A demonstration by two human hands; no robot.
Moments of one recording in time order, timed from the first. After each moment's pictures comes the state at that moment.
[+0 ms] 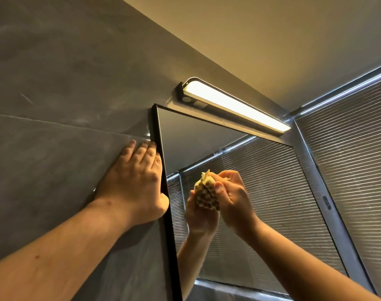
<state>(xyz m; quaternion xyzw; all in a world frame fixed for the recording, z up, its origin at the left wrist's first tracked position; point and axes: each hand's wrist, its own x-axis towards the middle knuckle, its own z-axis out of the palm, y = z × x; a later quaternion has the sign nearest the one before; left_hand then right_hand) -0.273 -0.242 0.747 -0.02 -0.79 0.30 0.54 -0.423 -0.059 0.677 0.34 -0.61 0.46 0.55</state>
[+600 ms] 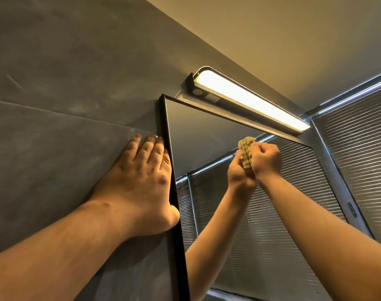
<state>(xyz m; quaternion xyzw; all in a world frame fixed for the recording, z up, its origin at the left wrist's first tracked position) -0.275 -0.238 0.743 0.04 -0.80 0.35 0.49 -0.520 -0.010 0.785 0.12 -0.52 0.60 0.59</state>
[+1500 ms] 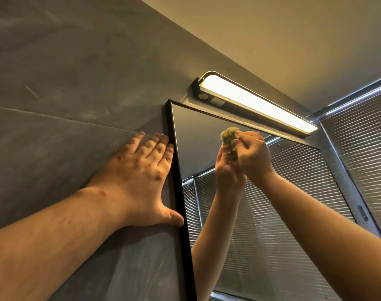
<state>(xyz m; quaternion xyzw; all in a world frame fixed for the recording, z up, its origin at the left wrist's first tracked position) -0.273 -0.262 0.765 0.01 -0.79 0.40 0.47 -0.477 -0.041 0.793 0.30 -0.53 0.48 0.63</state>
